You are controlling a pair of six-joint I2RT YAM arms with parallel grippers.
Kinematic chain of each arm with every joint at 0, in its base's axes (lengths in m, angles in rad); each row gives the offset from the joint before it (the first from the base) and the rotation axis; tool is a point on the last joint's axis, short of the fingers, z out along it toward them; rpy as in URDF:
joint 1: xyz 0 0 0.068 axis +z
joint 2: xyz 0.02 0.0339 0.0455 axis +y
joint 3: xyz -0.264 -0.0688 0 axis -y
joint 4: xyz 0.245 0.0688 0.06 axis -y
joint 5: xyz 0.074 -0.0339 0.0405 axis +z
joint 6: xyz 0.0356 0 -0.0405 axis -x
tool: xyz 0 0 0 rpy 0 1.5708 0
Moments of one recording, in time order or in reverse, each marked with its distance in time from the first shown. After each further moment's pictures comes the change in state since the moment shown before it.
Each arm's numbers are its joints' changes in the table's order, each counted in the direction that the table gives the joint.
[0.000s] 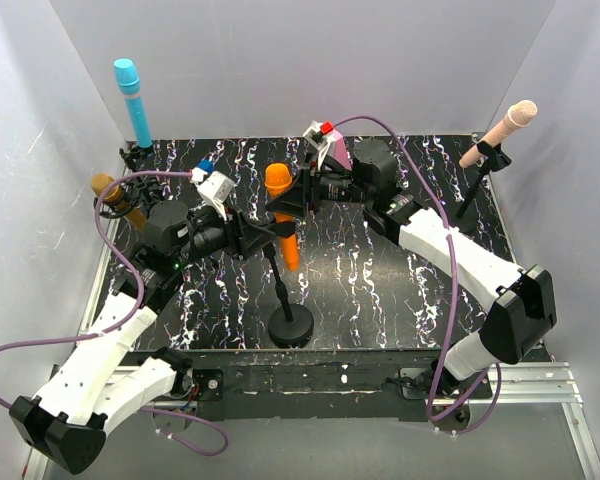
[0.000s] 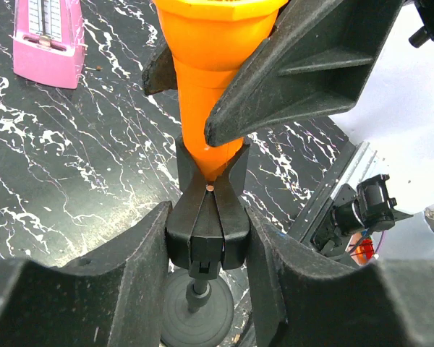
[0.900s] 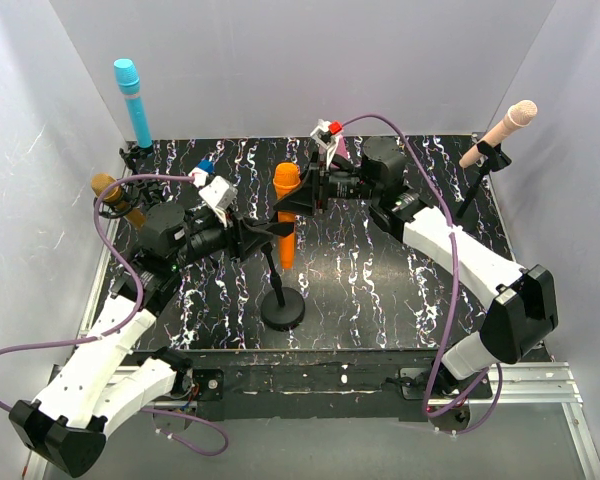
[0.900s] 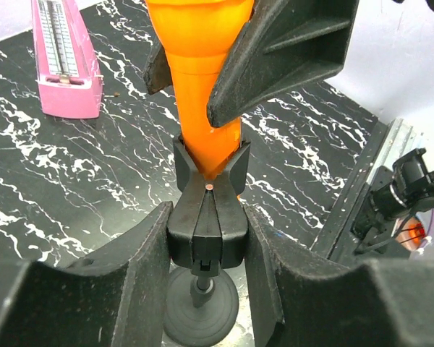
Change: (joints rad) left arm 0.003 -0.014 -0.015 0.032 -0.058 -0.200; right arm -0.063 -0.003 -0.025 0.059 0.117 0.042
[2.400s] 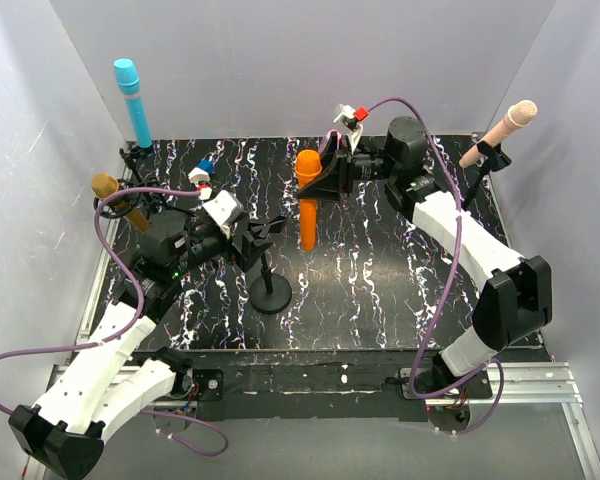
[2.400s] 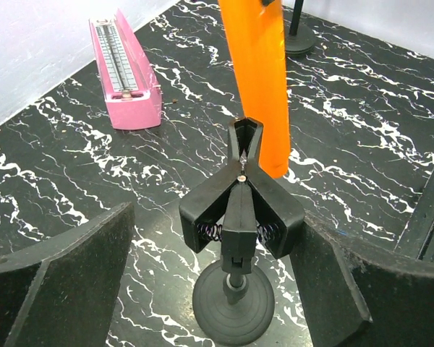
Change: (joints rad) left arm -0.008 -0.045 -0.069 0.031 0.098 -0.248; right arm -0.161 0.066 0.086 0.065 0.344 0.072
